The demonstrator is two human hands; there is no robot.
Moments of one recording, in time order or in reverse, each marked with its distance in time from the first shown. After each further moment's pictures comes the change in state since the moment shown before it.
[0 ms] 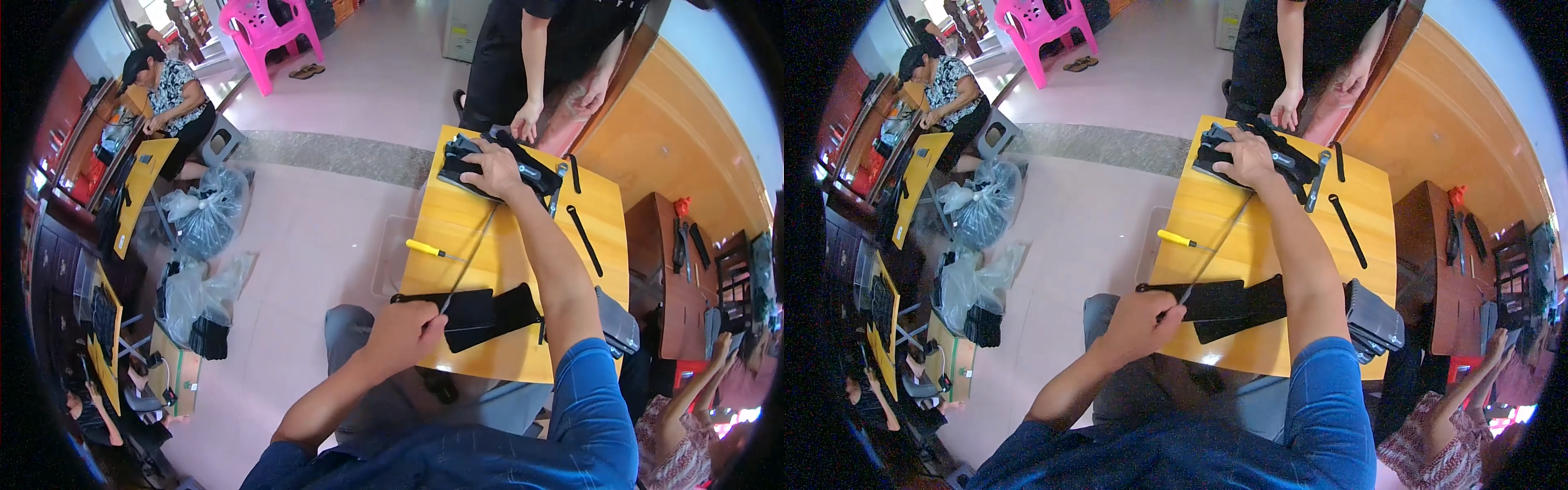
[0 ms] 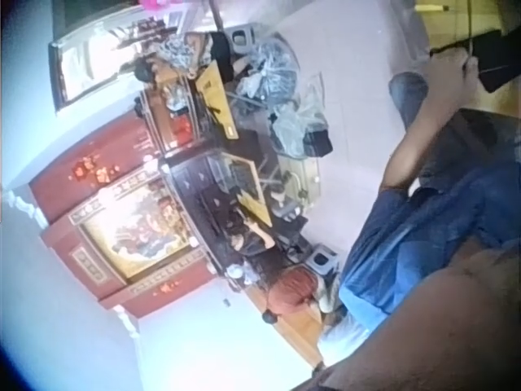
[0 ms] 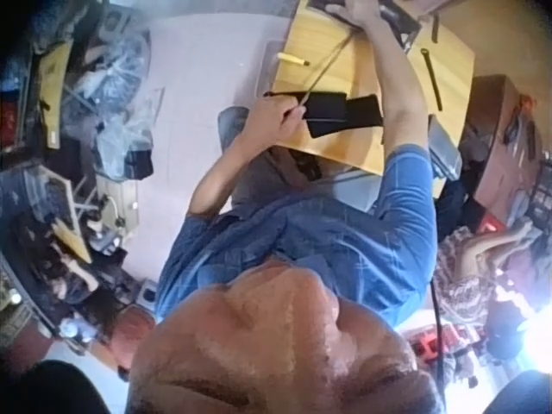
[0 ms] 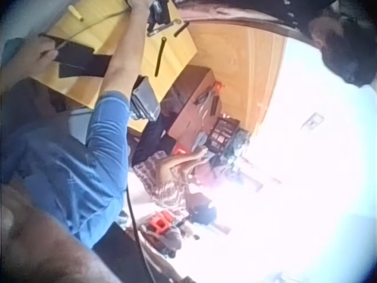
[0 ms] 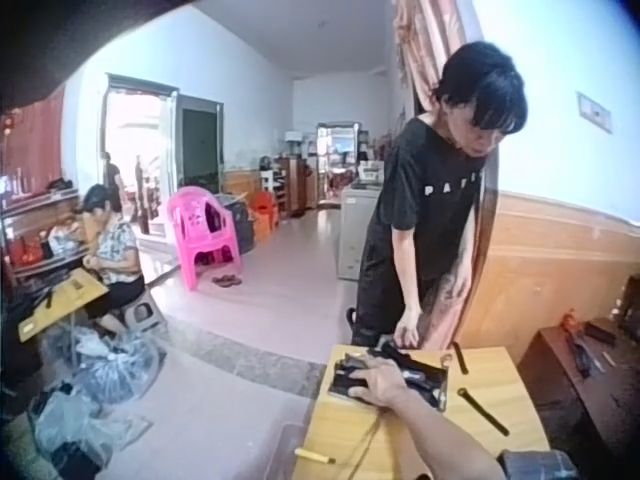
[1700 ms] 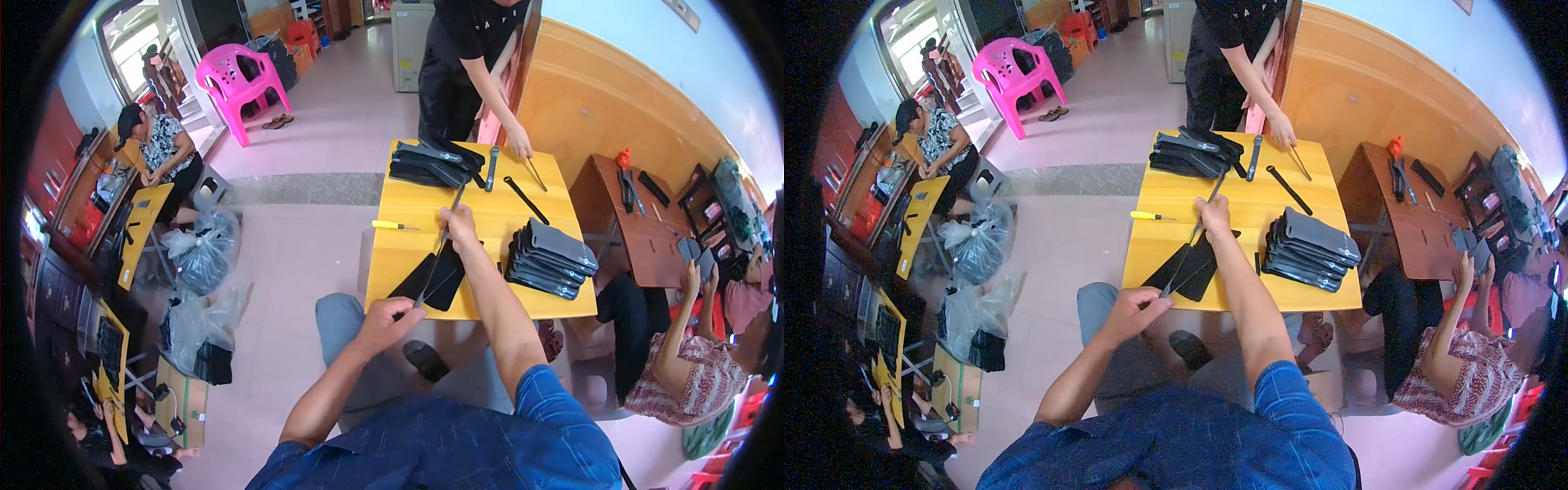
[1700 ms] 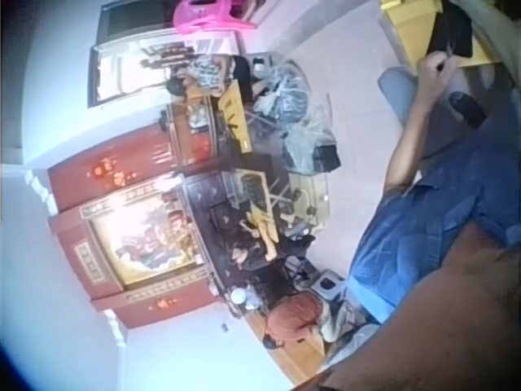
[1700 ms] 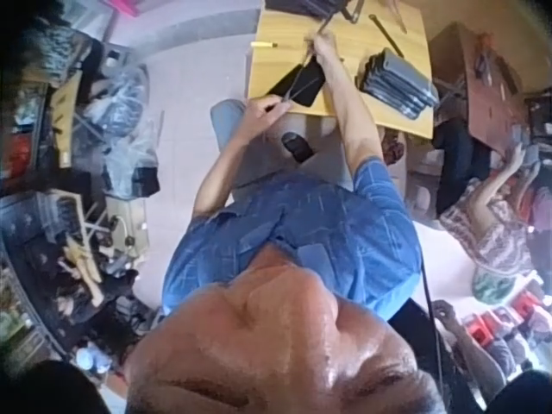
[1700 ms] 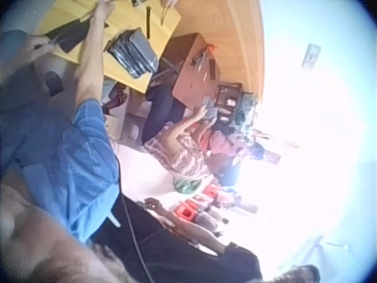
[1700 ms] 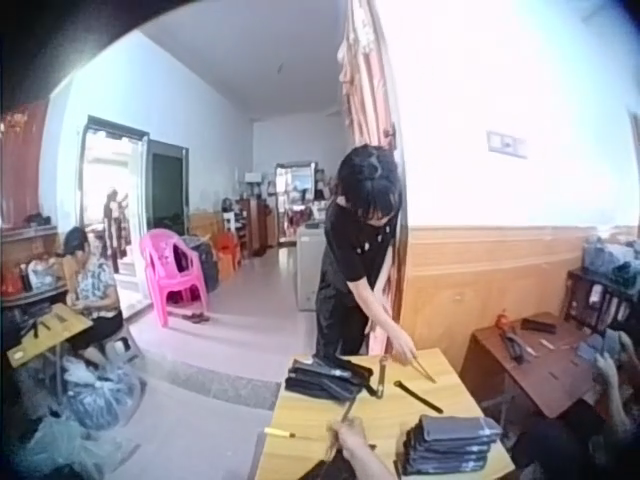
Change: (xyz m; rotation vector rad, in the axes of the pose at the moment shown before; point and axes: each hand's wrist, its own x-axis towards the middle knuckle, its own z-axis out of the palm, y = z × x) left_hand -0.089 0.016 0.043 -0.384 -0.094 0.045; right_hand -0.172 -0.064 0.052 1.506 0.413 0.927
